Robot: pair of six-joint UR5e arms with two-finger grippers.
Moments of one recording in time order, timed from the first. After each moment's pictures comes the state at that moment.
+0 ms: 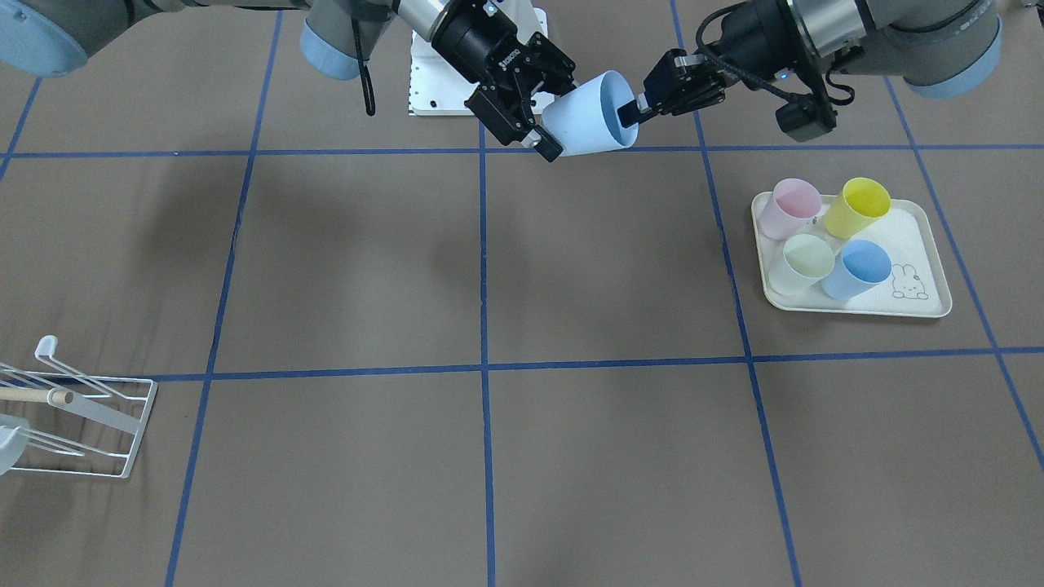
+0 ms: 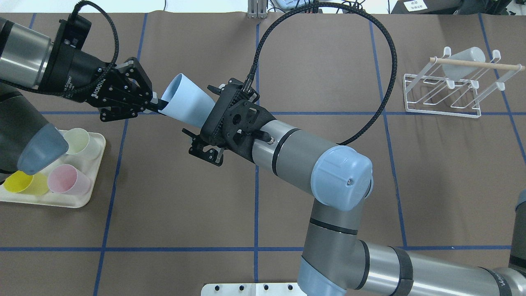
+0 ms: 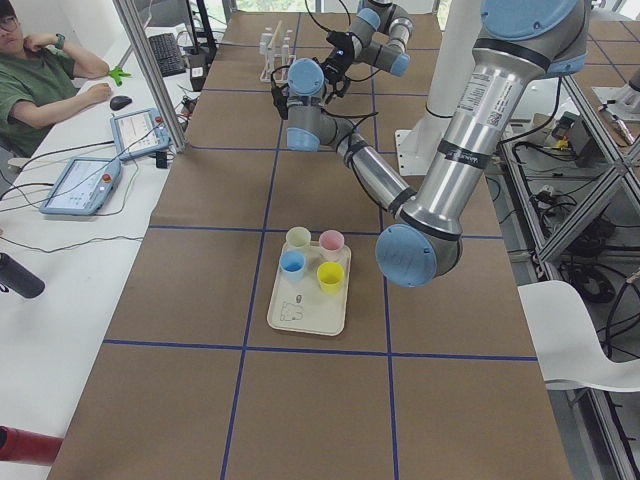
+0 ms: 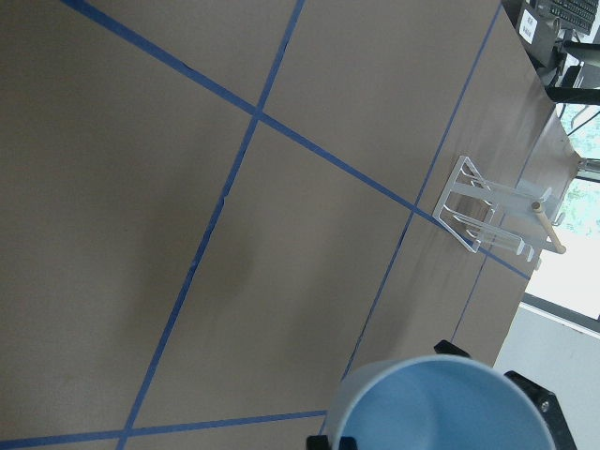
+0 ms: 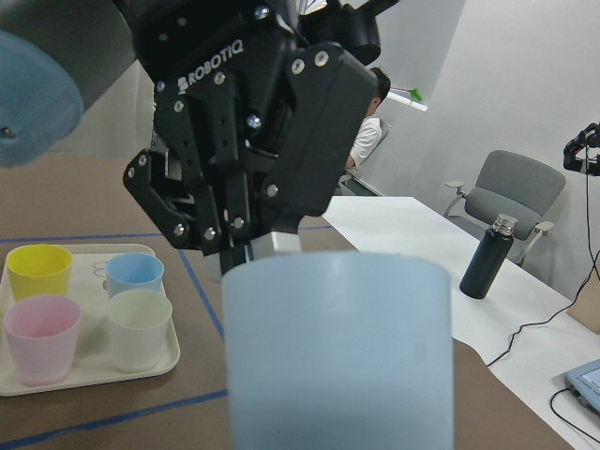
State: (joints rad) left arm -0.93 -1.97 -1.89 -2.49 -2.49 -2.00; right arm 0.36 -0.89 1.77 -0.66 1.33 0.12
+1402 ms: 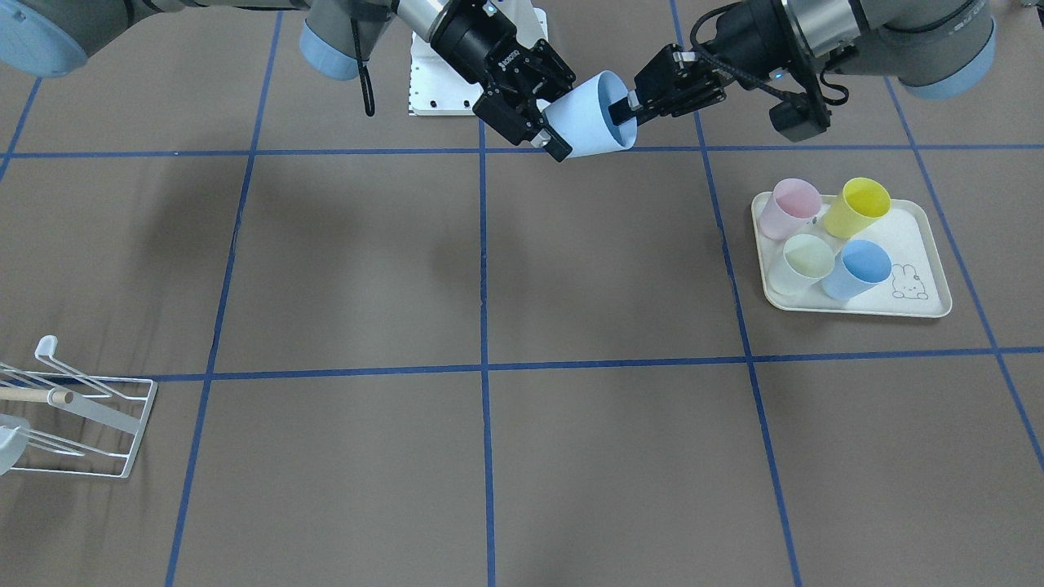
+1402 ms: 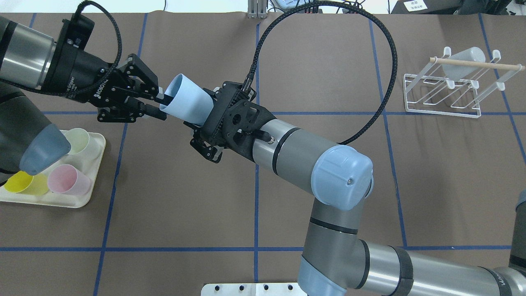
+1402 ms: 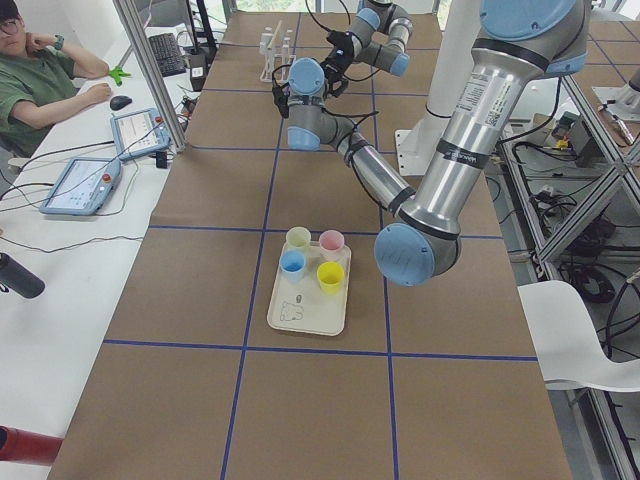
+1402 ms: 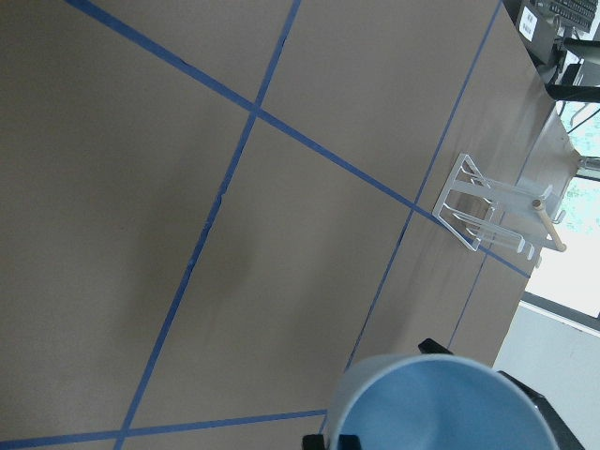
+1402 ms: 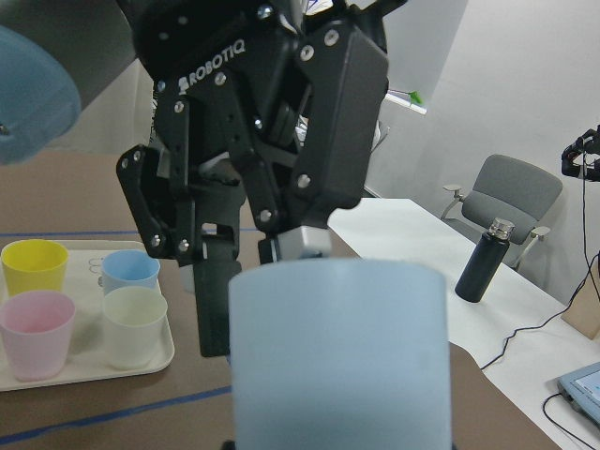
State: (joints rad) left arm -0.93 -1.98 -1.89 -2.49 -2.49 -1.98; right arm 0.37 -0.89 1.77 -0.66 1.33 0.10
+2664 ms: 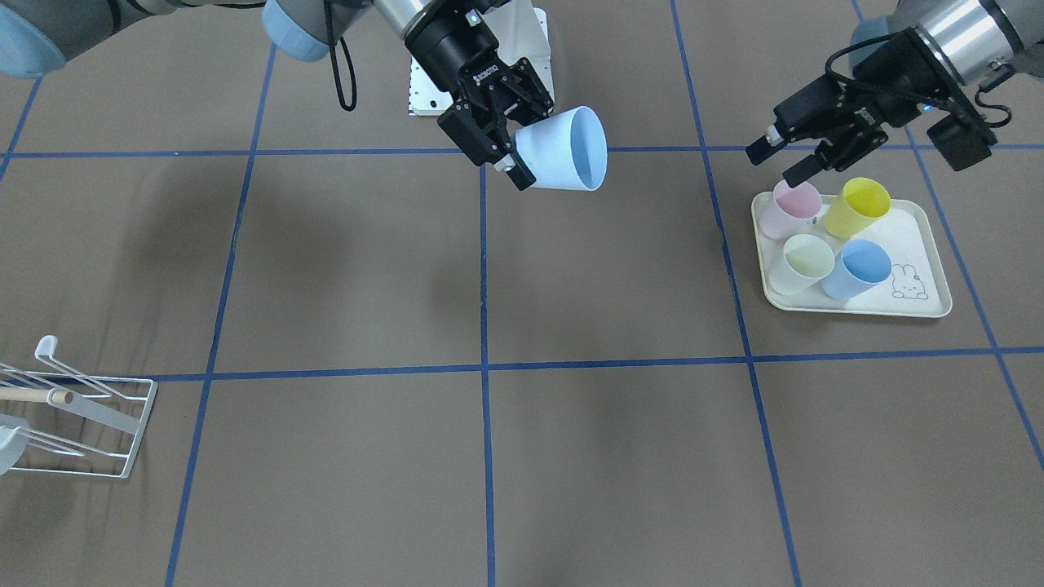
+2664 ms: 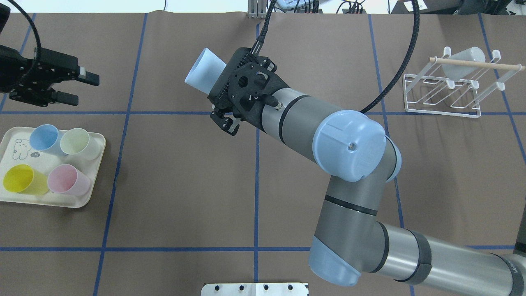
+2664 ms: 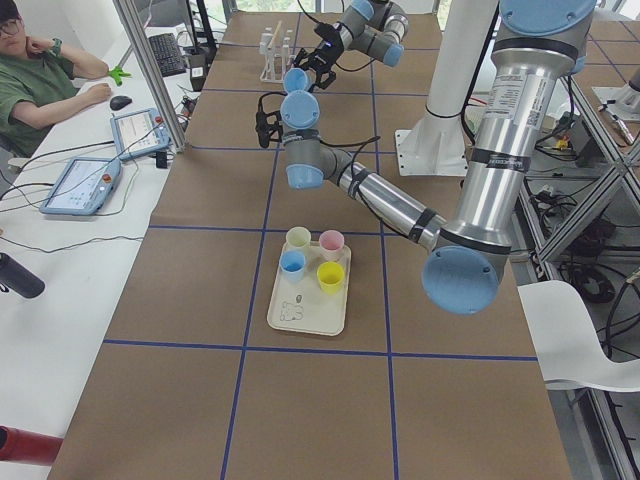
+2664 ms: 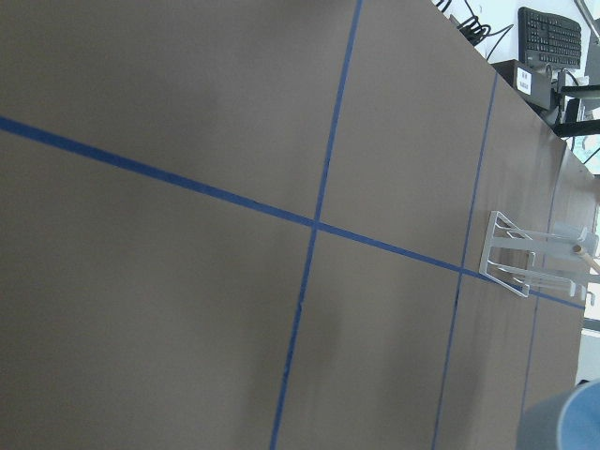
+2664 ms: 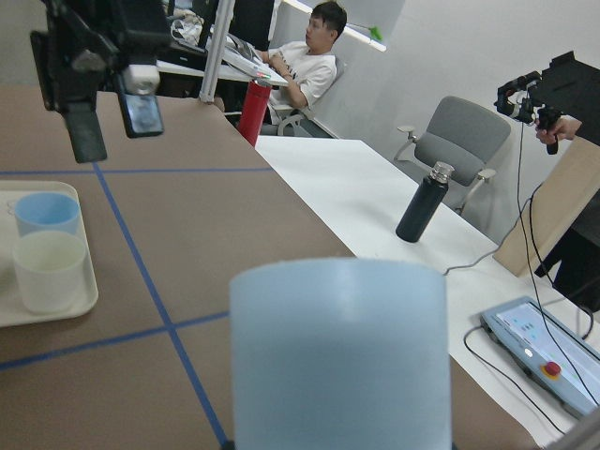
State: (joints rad) left arm -1.11 -1.71 -1.88 -2.49 -2.46 -1.45; right arm 0.46 -0.89 1.89 -1.03 1.33 0.14
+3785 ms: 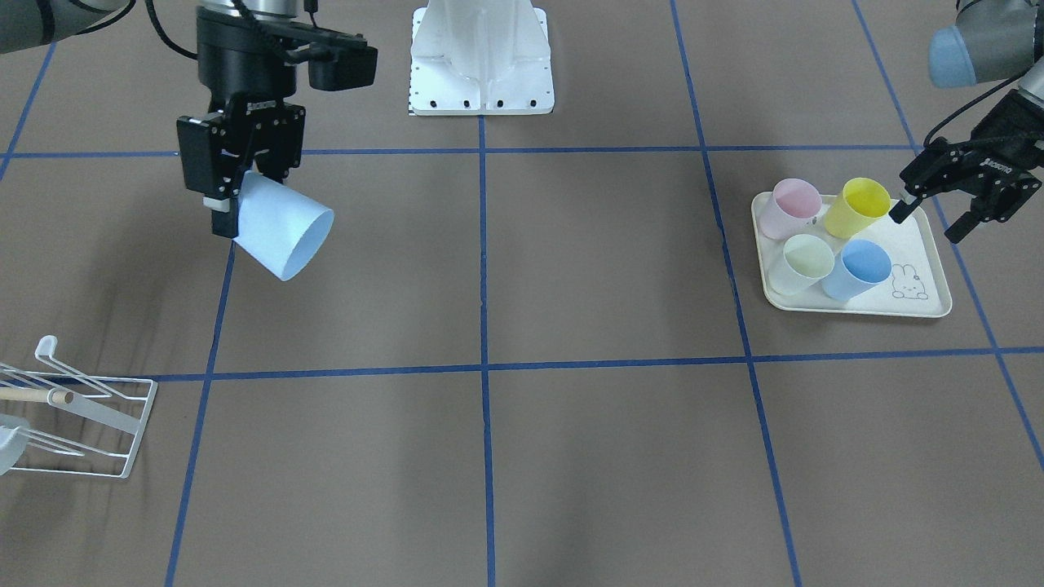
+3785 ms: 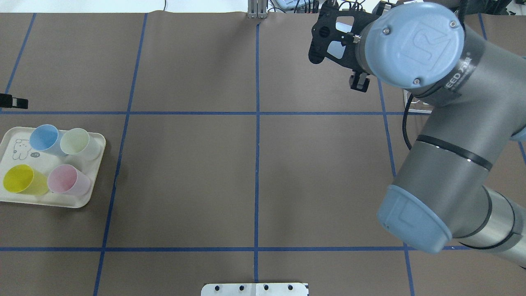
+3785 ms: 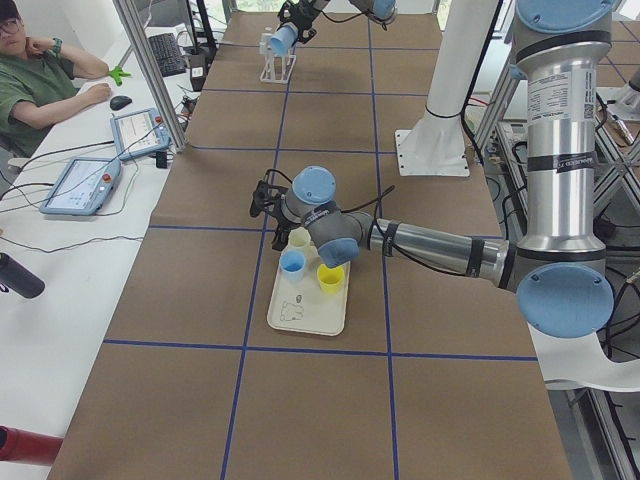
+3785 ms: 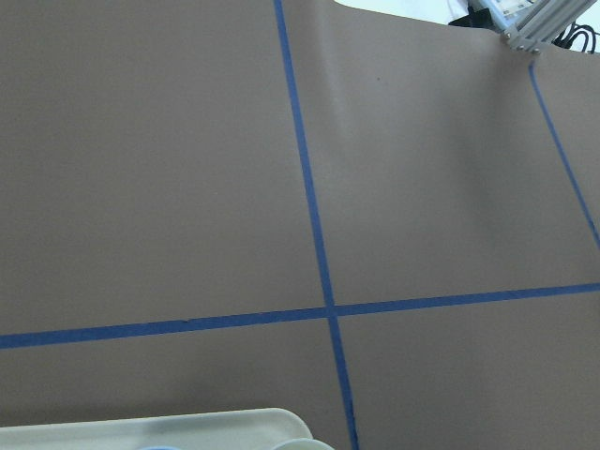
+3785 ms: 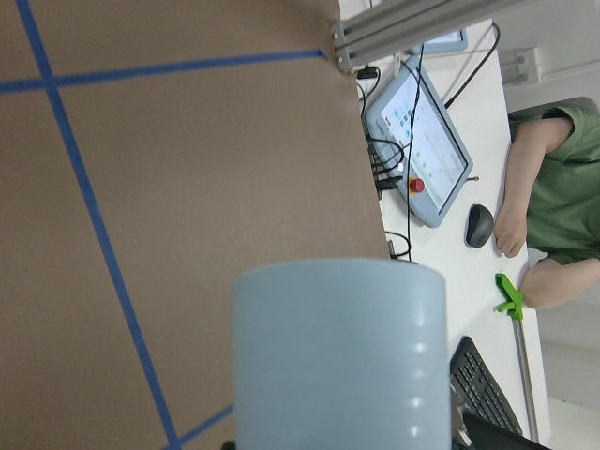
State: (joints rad) left arm -1.21 -1.47 -1.78 -2.47 -2.28 -0.78; right arm 0.71 -0.90 2.14 -2.09 1.33 -0.28
